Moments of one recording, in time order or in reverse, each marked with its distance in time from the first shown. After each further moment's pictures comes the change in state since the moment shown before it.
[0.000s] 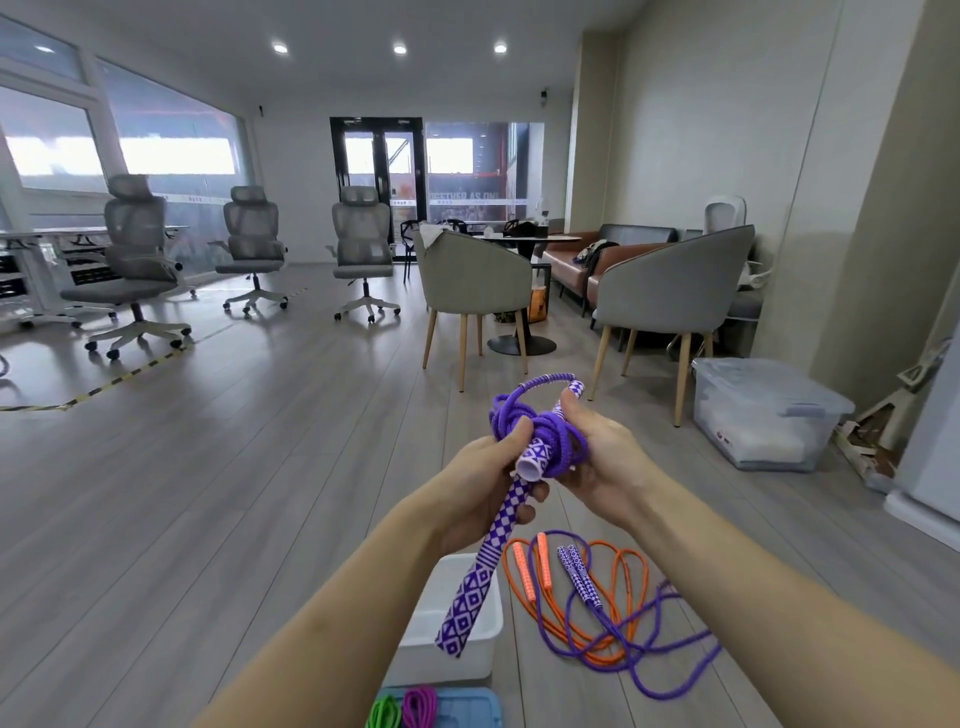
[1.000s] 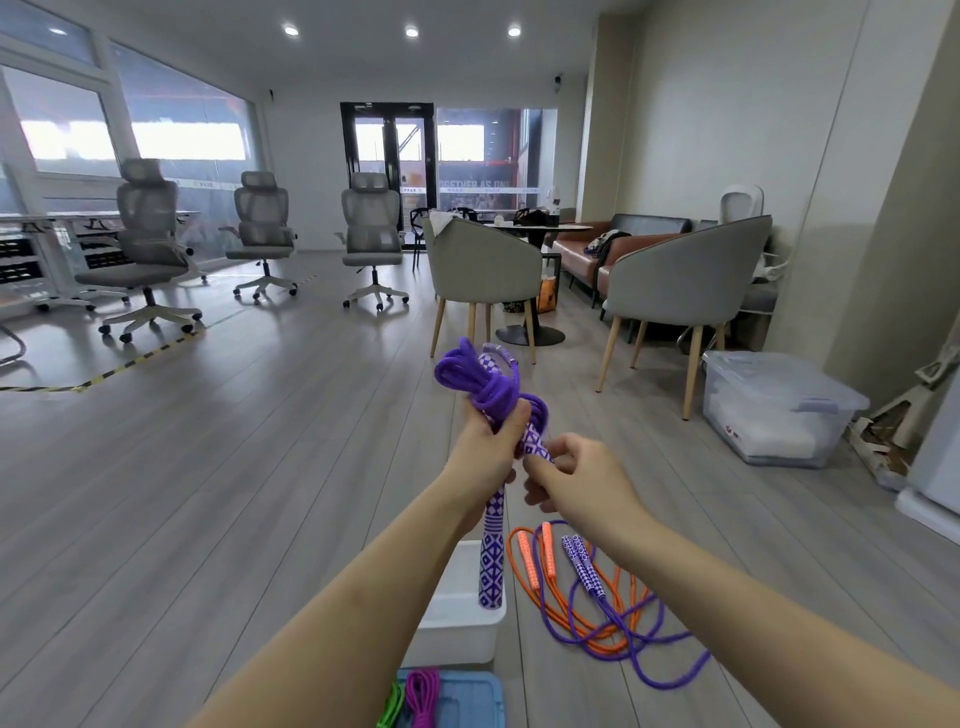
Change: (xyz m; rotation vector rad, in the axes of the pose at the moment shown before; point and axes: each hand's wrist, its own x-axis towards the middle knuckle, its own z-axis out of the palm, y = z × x) left_hand 0.033 -0.020 -0.011 0.246 0.372 0.343; right_hand -0.019 0.041 0.001 -0.759 0.002 -0.257
